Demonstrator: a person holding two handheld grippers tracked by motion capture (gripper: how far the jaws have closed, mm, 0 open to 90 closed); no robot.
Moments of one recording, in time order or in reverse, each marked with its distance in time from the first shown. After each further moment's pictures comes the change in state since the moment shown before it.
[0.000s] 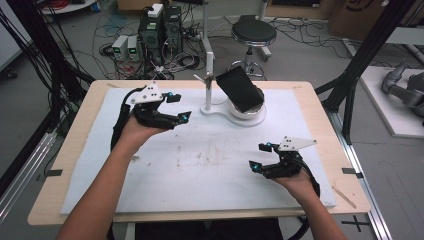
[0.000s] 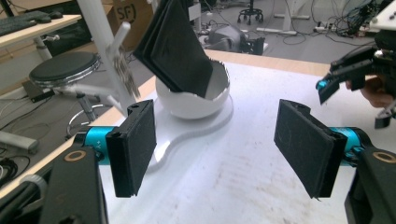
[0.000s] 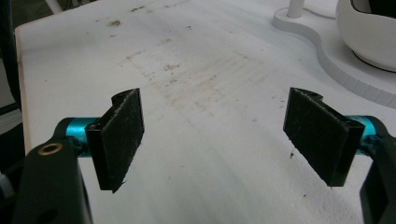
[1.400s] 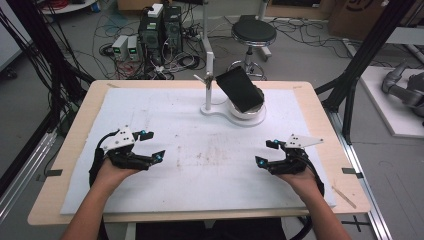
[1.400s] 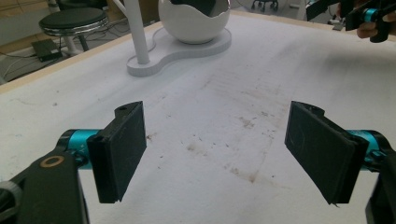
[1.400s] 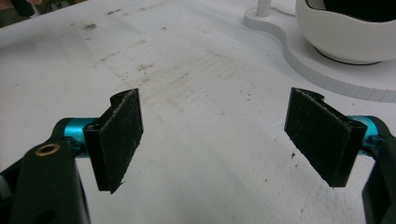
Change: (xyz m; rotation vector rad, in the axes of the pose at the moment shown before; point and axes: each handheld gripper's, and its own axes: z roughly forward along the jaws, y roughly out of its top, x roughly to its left) left arm -0.028 -0.100 -0.060 0.056 0.053 -0.089; right arm -0.016 -0.006 -0.009 -0.014 -0.065 0.033
